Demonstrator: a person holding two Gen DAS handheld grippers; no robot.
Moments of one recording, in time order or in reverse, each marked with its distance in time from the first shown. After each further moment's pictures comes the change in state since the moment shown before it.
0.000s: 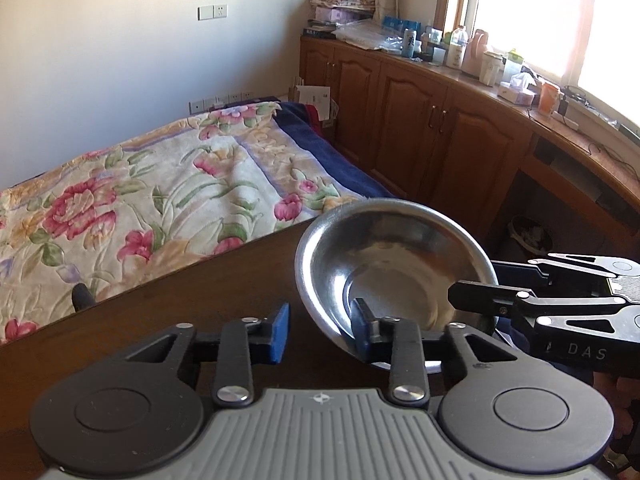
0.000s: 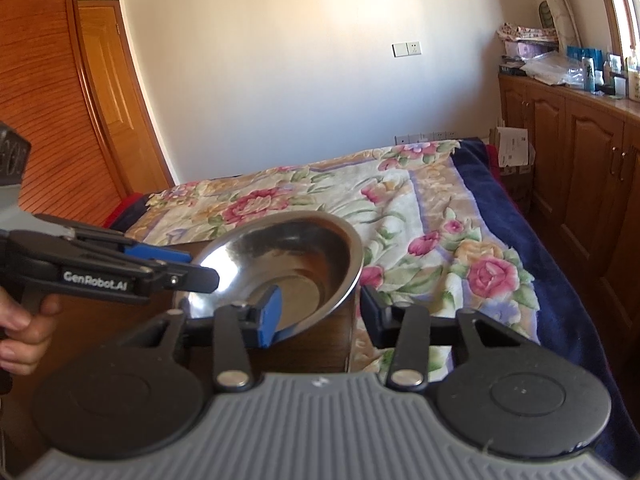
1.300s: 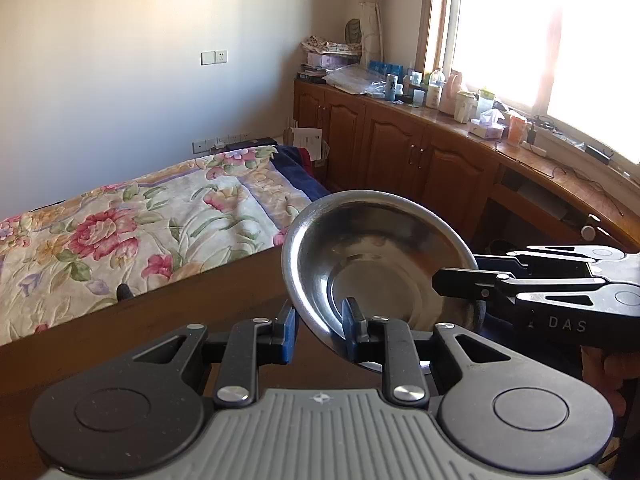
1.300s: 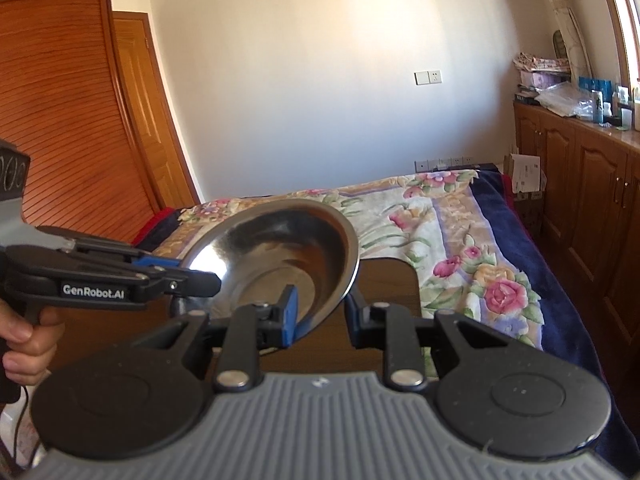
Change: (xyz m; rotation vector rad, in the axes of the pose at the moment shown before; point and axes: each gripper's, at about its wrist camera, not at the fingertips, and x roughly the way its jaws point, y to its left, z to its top) left arm -0.140 -0.012 -0.035 0.014 -0.129 -0.012; right arm -0.070 0.054 0.012 -0.041 -0.056 0.035
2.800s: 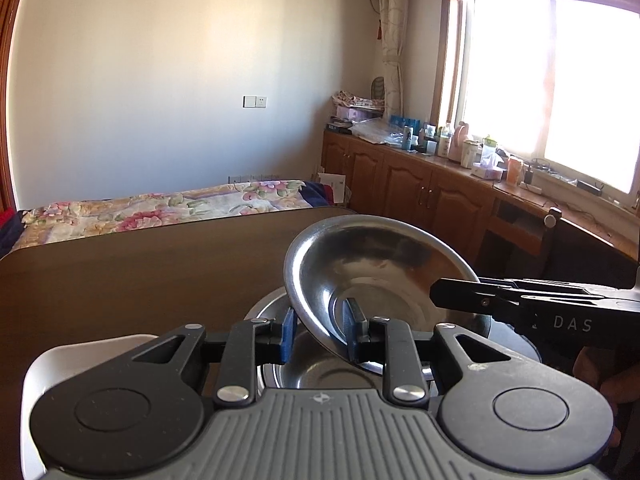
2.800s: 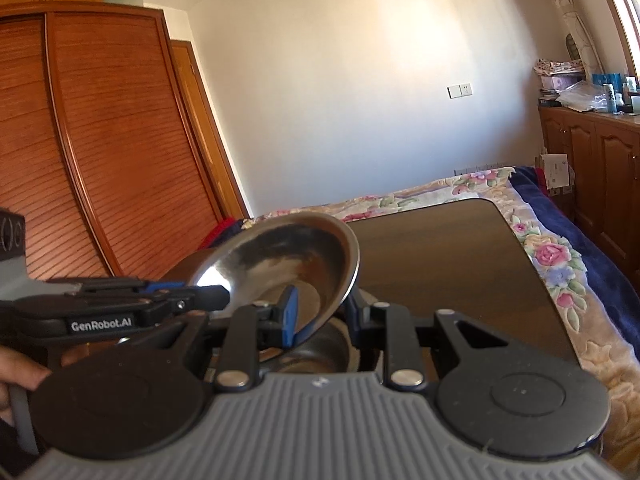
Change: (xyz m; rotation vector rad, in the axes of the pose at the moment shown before) left arm -0.135 -0.021 -0.159 -0.076 -0.201 0.072; right arm -0.089 0.092 -0.102 0.050 -0.105 0.114
